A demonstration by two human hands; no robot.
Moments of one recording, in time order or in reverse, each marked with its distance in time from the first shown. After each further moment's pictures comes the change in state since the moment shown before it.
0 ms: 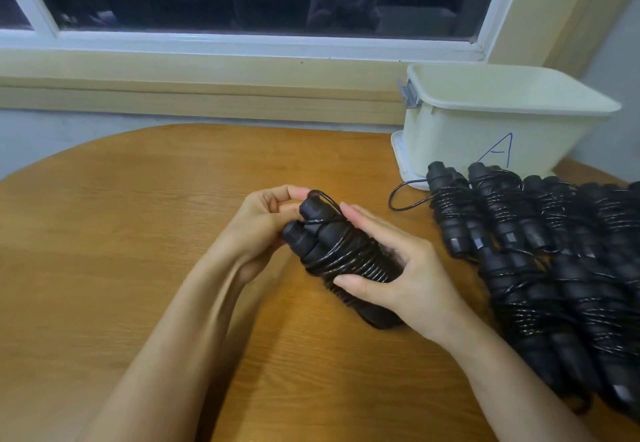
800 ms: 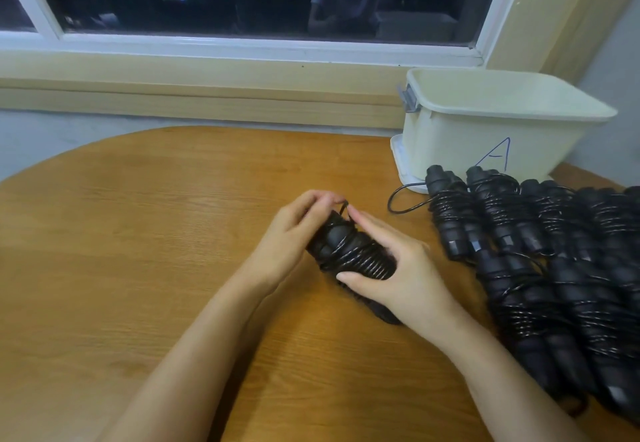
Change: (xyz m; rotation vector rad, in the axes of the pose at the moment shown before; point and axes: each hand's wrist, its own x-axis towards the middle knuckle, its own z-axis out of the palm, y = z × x) left_hand 0.001 -0.022 0.015 0.393 0.022 0.212; right_hand 0.003 0.006 0.003 -0.185 0.087 0.075
